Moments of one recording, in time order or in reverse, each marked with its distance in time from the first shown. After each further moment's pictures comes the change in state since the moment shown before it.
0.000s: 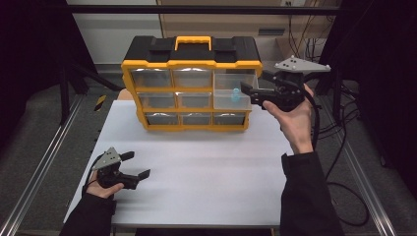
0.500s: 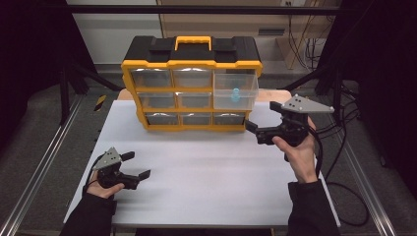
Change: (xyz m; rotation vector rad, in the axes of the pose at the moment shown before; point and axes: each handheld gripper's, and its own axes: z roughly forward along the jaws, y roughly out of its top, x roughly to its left) left arm -0.001 0.000 0.001 0.005 0.000 0.000; right arm 0.004 -0.078 -0.021 0.014 0.080 0.019
